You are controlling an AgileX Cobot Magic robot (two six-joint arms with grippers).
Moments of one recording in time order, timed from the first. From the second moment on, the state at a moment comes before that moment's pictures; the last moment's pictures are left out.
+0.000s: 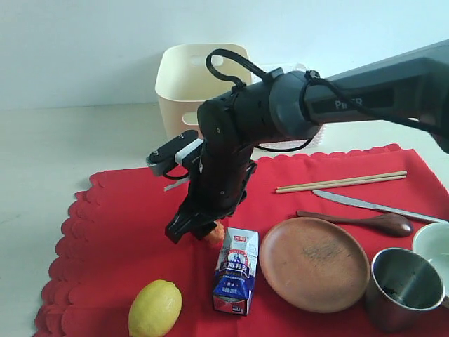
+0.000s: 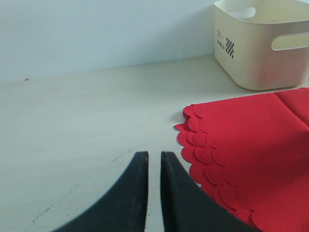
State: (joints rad) left arm -0.10 0.01 0.00 0.07 0.32 0.02; right arm 0.73 2.15 -1.48 0.01 0.75 -0.11
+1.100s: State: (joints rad) left arm -0.10 0.01 0.00 0.07 0.32 0.02; right arm 0.24 2.19 -1.93 0.25 0.70 -0.26
